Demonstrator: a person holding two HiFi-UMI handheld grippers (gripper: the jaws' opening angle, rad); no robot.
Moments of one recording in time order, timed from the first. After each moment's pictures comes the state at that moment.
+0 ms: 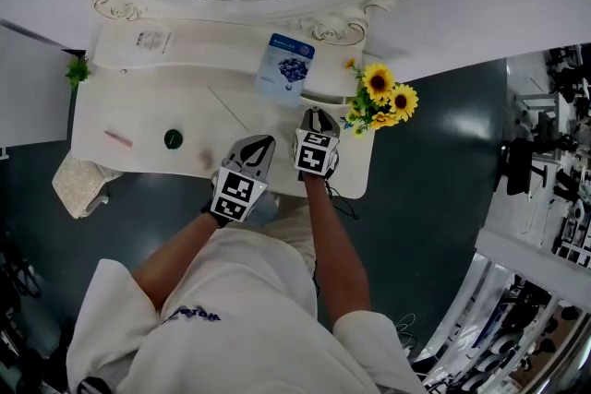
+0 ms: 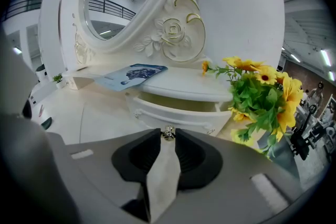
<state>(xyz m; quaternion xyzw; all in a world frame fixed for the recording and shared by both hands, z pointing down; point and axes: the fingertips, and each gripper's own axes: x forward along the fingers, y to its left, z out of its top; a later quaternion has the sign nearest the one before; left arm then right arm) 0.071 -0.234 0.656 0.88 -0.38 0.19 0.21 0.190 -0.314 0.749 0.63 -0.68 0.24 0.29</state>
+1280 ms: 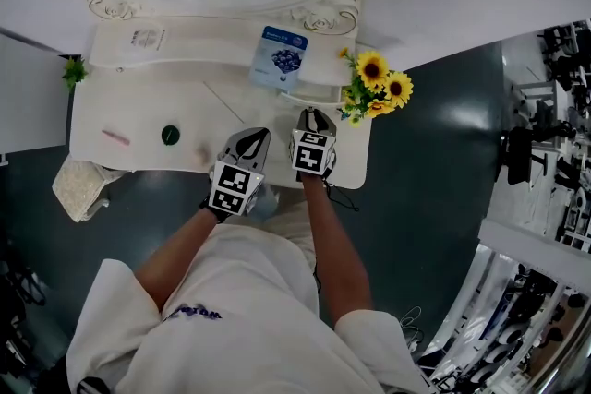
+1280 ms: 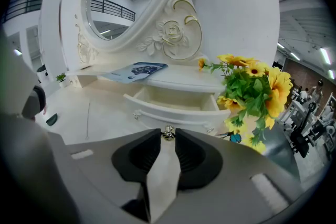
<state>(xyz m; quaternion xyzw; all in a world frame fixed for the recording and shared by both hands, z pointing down) 0.069 -0.230 0.654 0.88 -0.39 0.19 0.21 0.191 -0.287 0.743 0.63 -0.67 0.25 0.30</state>
